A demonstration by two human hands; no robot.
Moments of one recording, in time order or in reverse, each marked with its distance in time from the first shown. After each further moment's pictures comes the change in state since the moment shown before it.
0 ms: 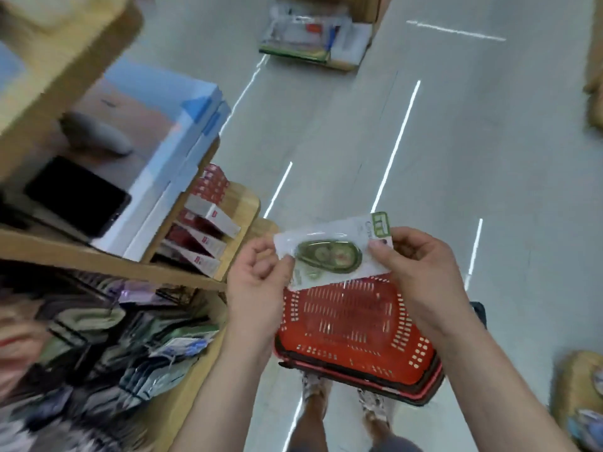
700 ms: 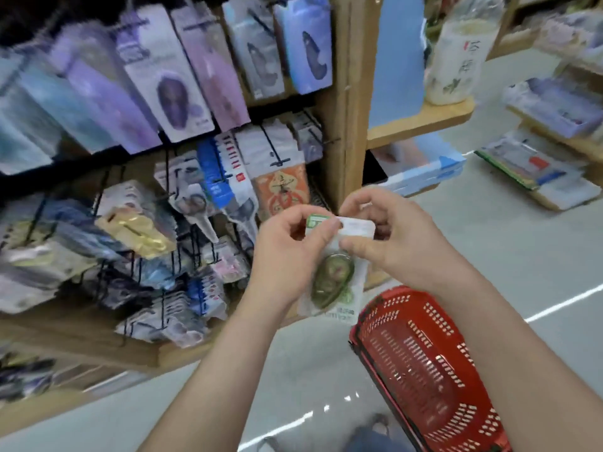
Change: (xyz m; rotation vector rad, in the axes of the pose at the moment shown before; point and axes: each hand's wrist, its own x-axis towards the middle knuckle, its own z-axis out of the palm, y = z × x) left_hand -0.287 0.094 -0.155 0.042 0.542 0.523; right_hand -0.231 -0.115 0.156 -0.564 -1.197 -0.621
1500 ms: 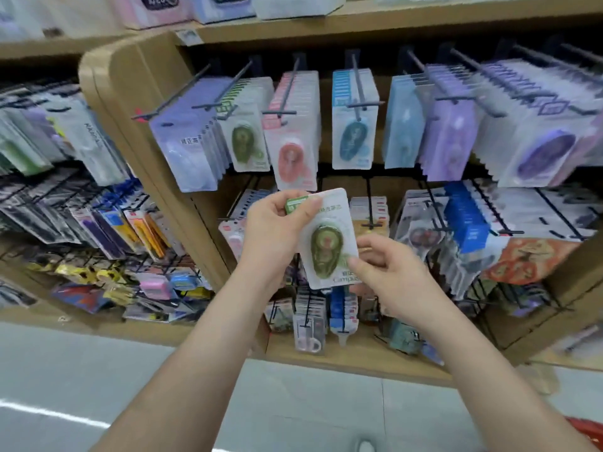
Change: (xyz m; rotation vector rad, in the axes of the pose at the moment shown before) left_hand -0.043 0.004 -0.418 -0.111 0.551 -0.028; right_hand 0.097 -0.132 0.377 0.151 -0.374 0.047
